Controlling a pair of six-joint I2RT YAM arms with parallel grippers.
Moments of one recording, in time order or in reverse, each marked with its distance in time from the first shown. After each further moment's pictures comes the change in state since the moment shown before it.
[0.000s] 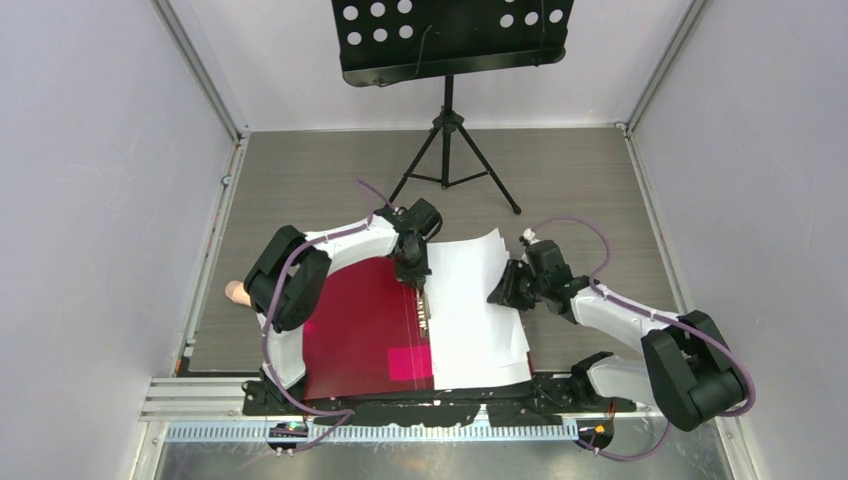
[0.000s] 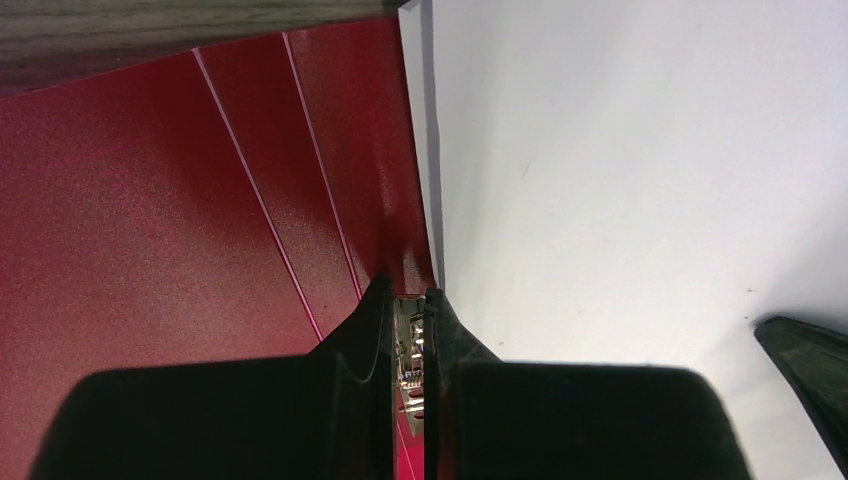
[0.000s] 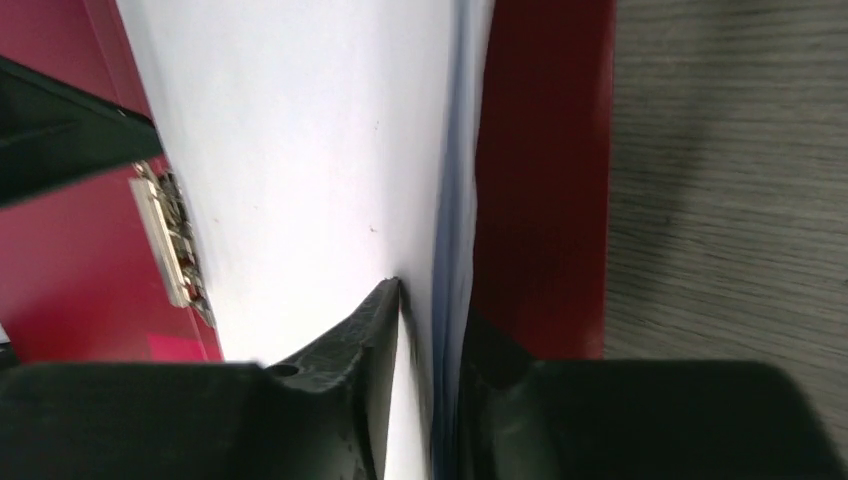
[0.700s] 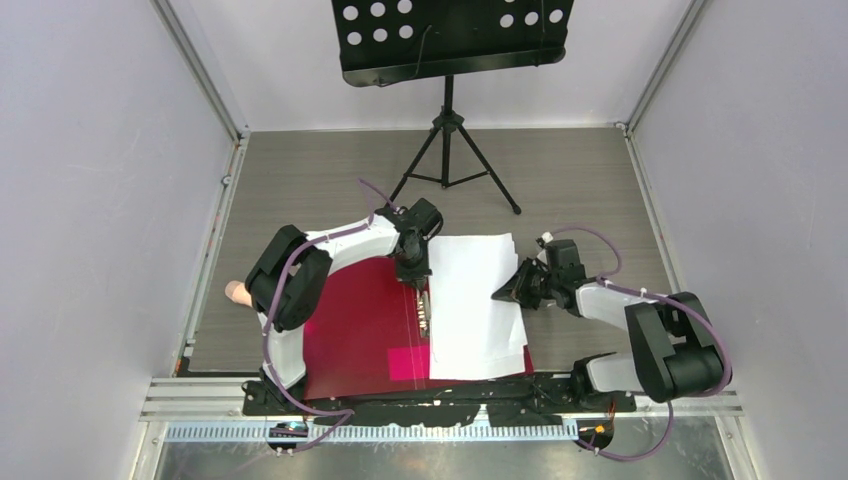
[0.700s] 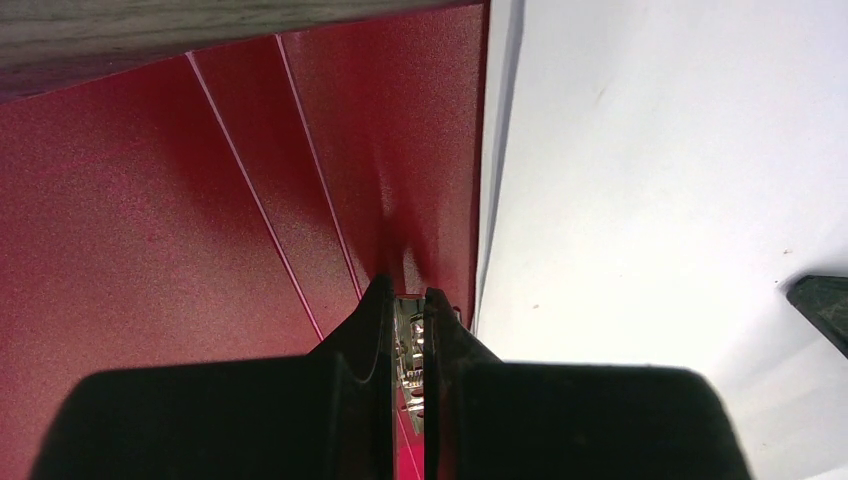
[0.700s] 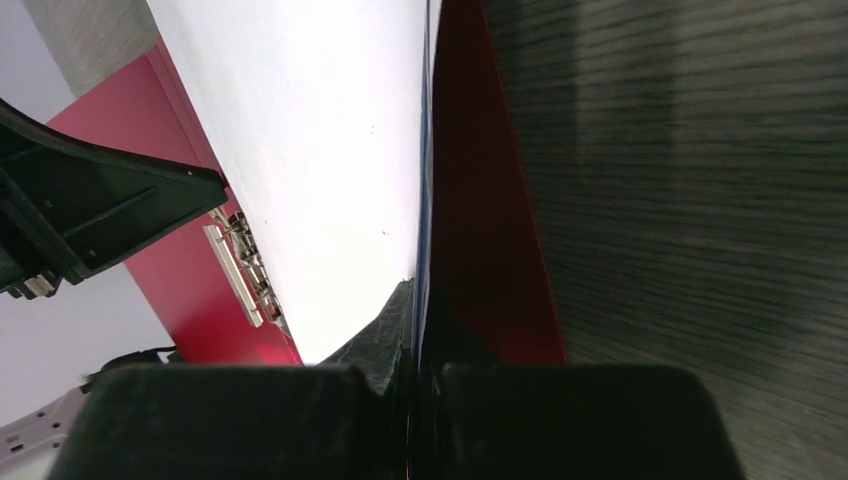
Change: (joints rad) left arm -0.002 0.006 0.010 -0.008 0.000 0.015; right arm -0.202 0.116 -0.065 0.142 -0.248 0.116
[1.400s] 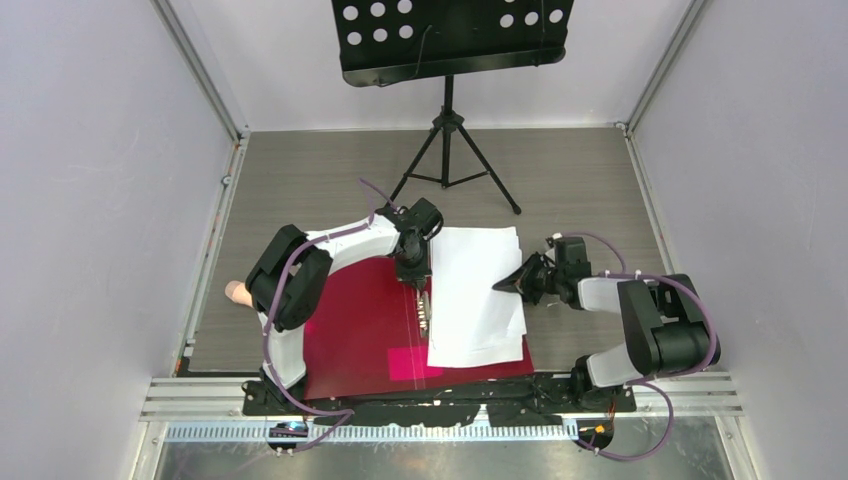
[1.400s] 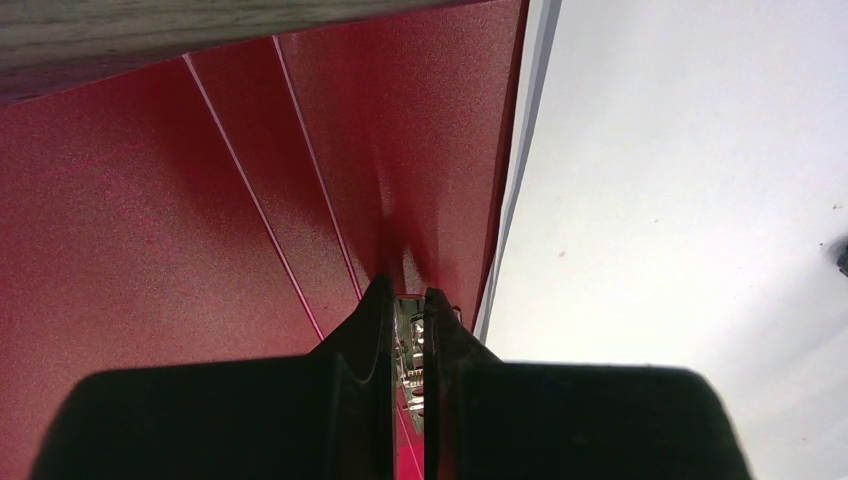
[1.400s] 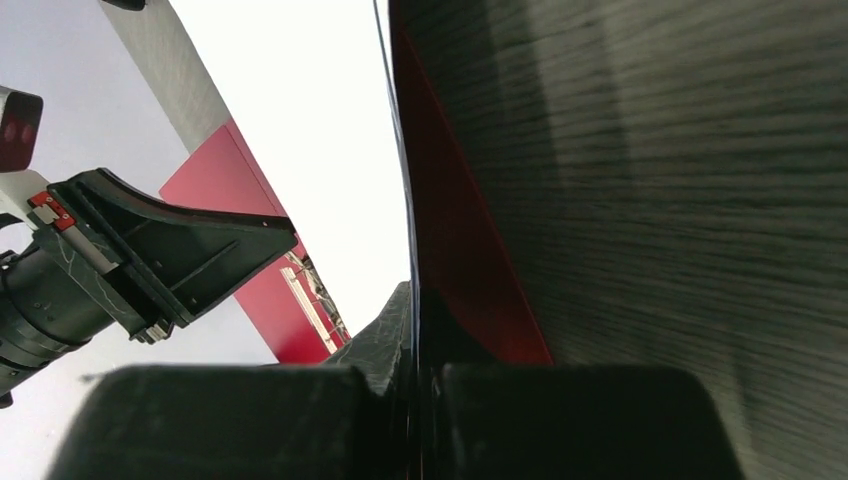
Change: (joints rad) left arm 0.000 0.003 0.005 -0.004 0.006 0.010; right arm -0.102 0.131 -0.003 0.158 -0.124 0.182
